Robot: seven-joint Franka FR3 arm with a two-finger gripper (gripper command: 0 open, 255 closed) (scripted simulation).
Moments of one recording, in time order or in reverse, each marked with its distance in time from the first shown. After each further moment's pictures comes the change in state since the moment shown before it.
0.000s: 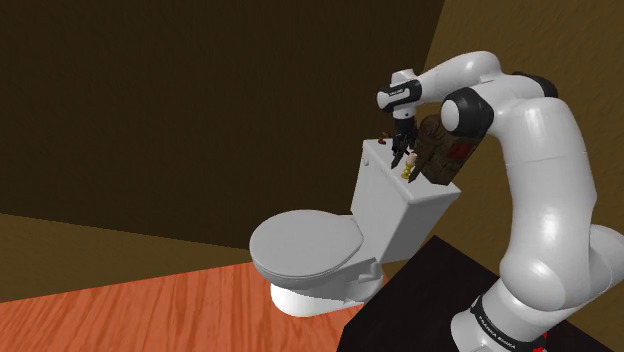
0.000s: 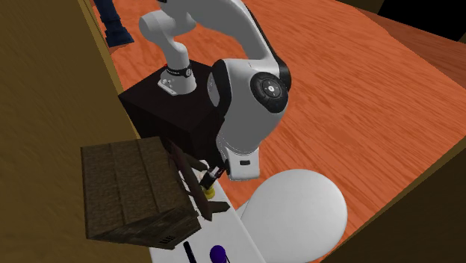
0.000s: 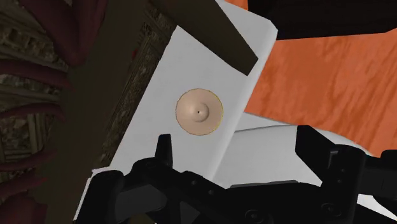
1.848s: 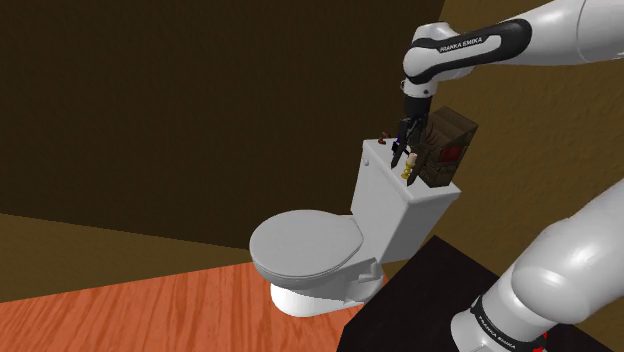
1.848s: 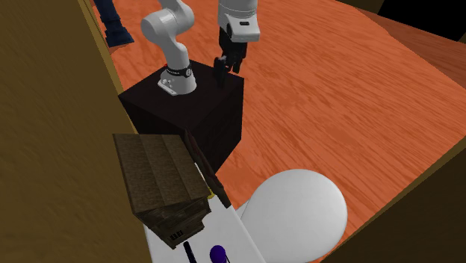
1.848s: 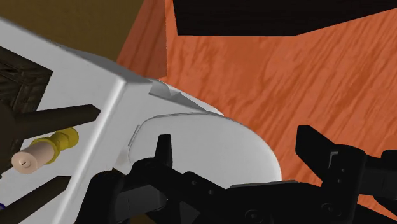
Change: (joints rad) arm 0.229 -0.874 0.067 -0.782 -0.067 0.042 0.209
